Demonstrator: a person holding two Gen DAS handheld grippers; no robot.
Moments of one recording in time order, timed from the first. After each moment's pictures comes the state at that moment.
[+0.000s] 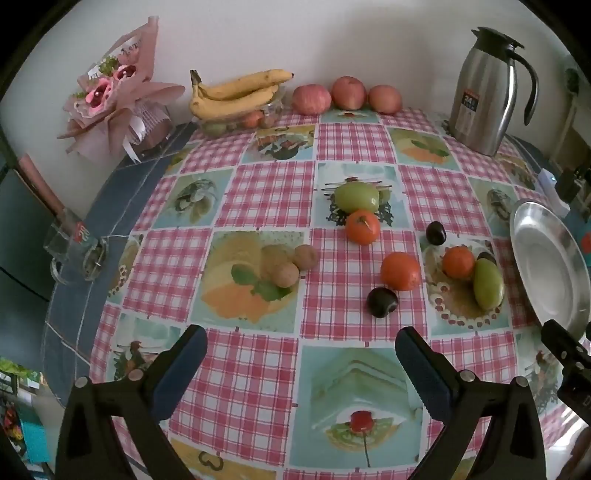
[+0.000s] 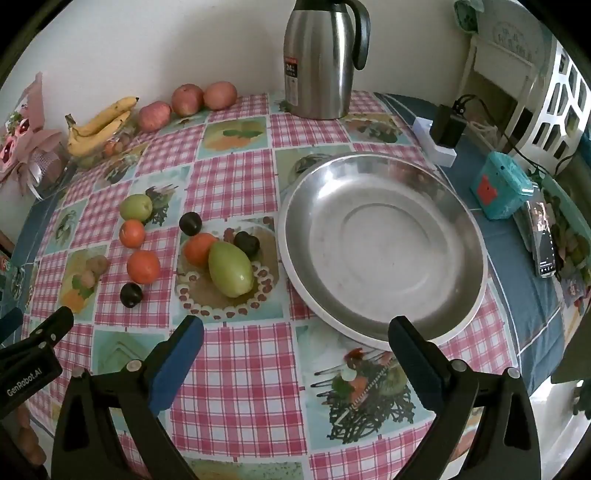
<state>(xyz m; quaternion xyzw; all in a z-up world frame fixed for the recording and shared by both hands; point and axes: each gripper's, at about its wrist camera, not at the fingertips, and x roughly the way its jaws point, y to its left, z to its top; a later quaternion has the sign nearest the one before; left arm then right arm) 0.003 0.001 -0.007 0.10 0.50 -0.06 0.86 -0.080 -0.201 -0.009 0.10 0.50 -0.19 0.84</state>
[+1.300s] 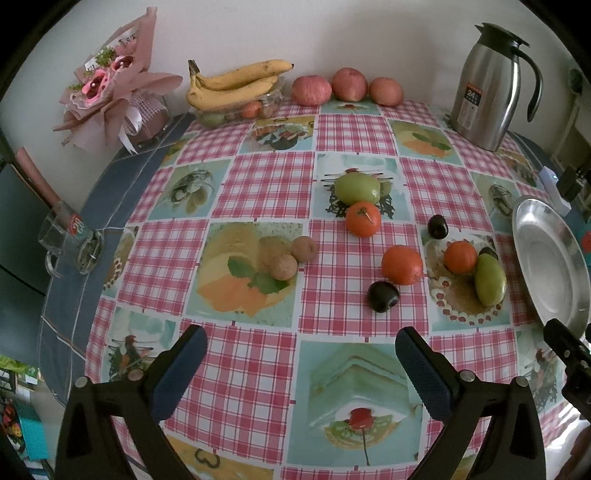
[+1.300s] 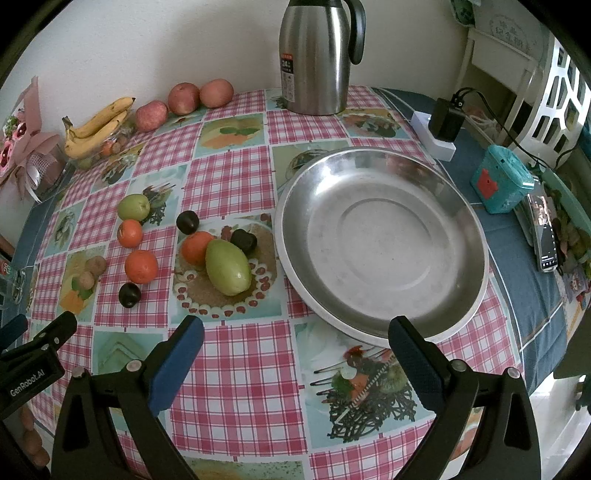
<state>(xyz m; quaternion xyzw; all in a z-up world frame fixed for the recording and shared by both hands) 0.006 0.002 -0.012 0.09 0.52 -0.07 0.85 -0.082 -0.203 -0.011 0.11 0.50 -0.19 0.84</state>
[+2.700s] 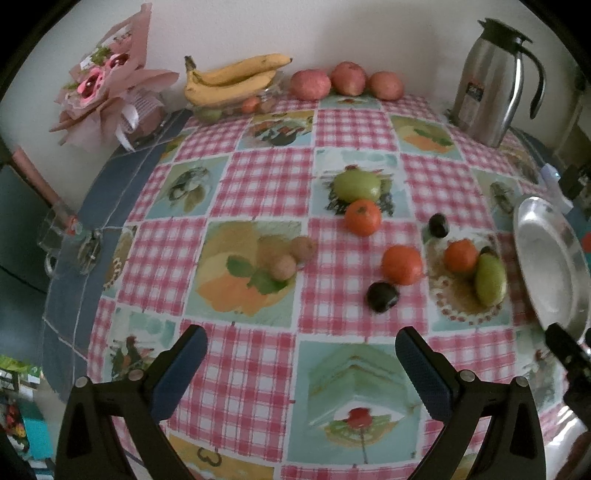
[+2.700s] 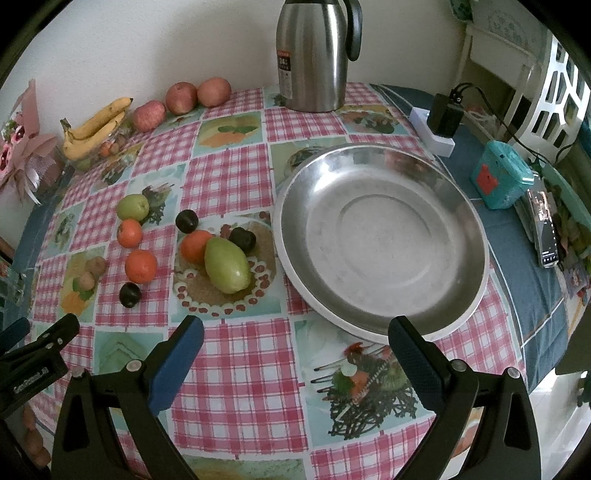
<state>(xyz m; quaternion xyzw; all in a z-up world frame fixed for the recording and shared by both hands) 0.014 -0.001 -0.007 0.09 0.53 -0.07 0.84 -0.085 -0.206 -0.010 0.12 0.50 -0.19 0.84</state>
